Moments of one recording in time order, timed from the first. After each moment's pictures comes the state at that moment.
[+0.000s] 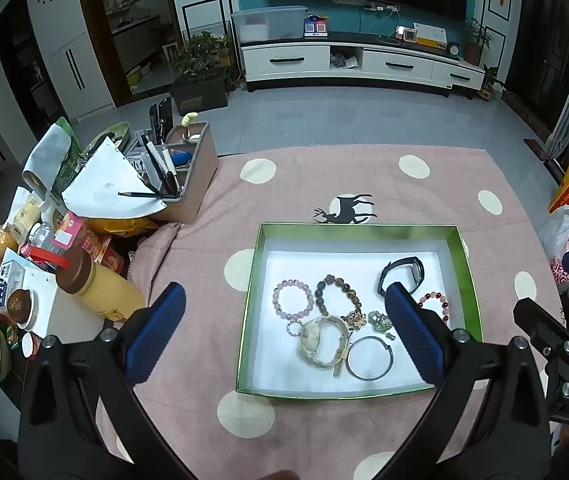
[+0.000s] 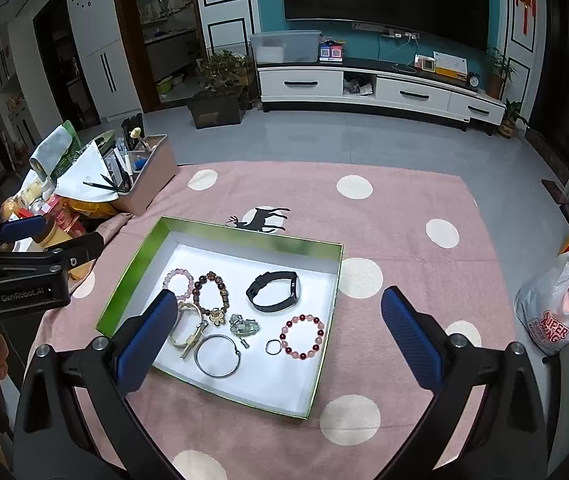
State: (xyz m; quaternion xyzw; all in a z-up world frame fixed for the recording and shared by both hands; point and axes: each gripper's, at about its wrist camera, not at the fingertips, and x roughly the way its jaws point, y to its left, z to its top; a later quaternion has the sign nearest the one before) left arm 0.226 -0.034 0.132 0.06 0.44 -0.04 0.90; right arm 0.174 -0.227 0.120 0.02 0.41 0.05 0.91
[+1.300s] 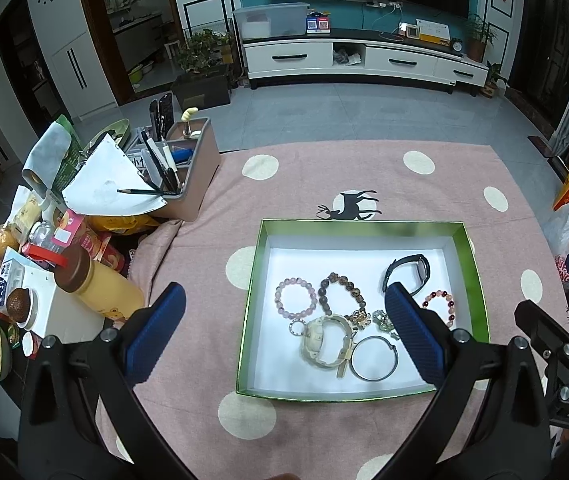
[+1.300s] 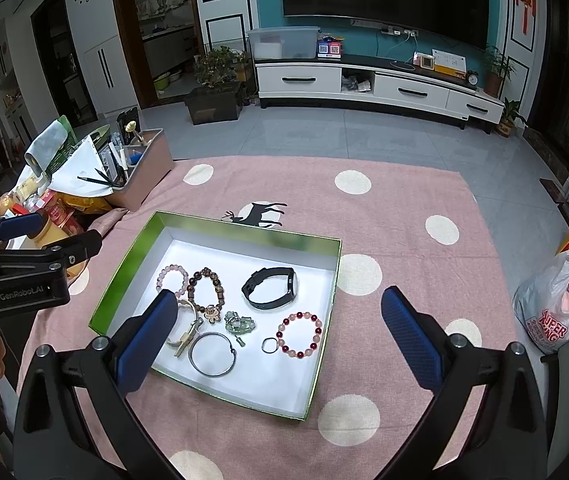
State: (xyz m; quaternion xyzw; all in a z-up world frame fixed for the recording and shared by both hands) left arm 0.231 -0.035 0.124 0.06 0.44 -0.04 0.89; right arm 0.177 -0.229 0.111 0.02 0.41 0.04 0.91
